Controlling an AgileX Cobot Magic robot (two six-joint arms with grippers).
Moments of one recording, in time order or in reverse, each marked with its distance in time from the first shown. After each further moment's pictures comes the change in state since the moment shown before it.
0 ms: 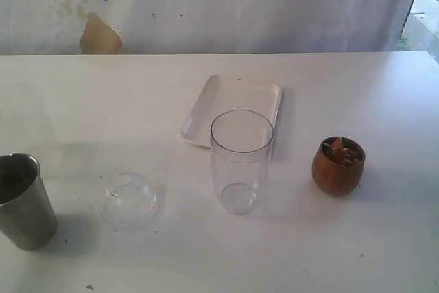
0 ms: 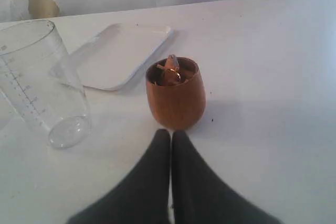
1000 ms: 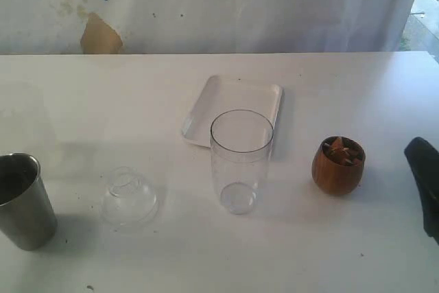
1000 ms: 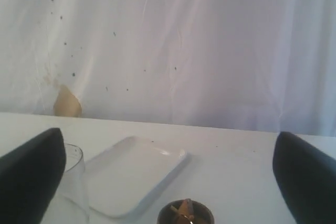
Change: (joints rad) left arm 0.000 0.000 0.000 0.000 0.000 0.000; right arm 0.000 0.378 0.000 -0.012 -0.747 -0.120
